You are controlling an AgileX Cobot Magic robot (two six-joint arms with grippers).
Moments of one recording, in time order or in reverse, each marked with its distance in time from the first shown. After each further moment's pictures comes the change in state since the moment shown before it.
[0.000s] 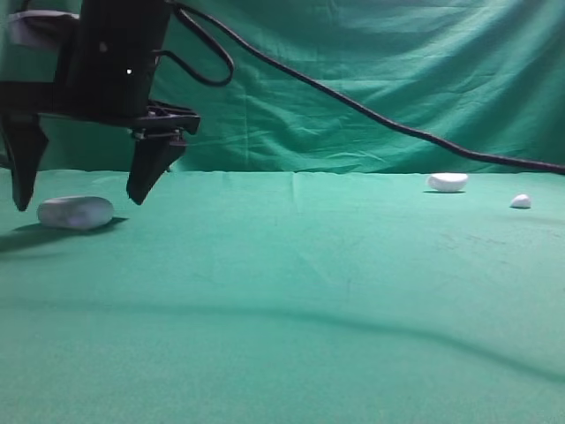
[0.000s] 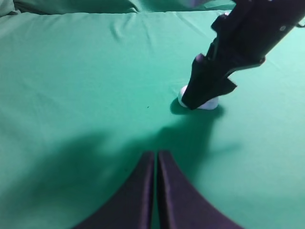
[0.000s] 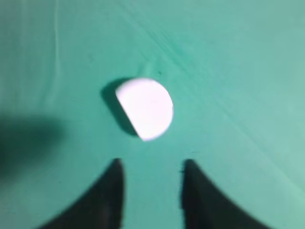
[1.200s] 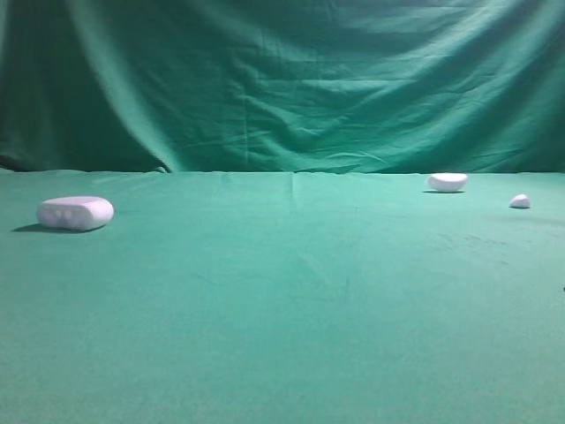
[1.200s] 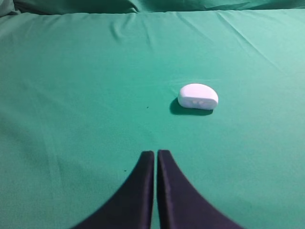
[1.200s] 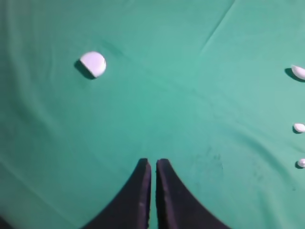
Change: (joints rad) left arm 0.000 0.000 0.000 0.000 0.000 0.000; right arm -0.071 -1.167 0.875 -0.117 -0.058 0.170
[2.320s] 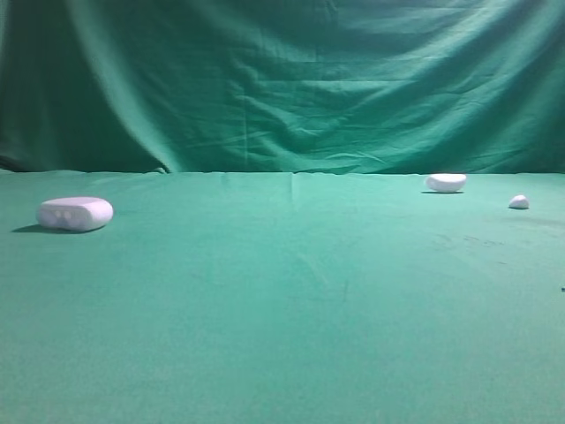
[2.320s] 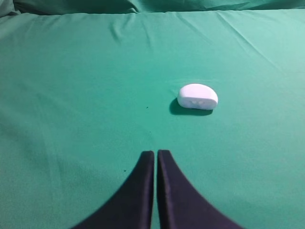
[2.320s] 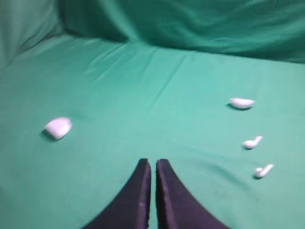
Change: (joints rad) left arm 0.000 0.000 0.000 0.000 0.000 0.000; right arm -0.311 -0.684 0.720 0.024 -0.464 -0.023
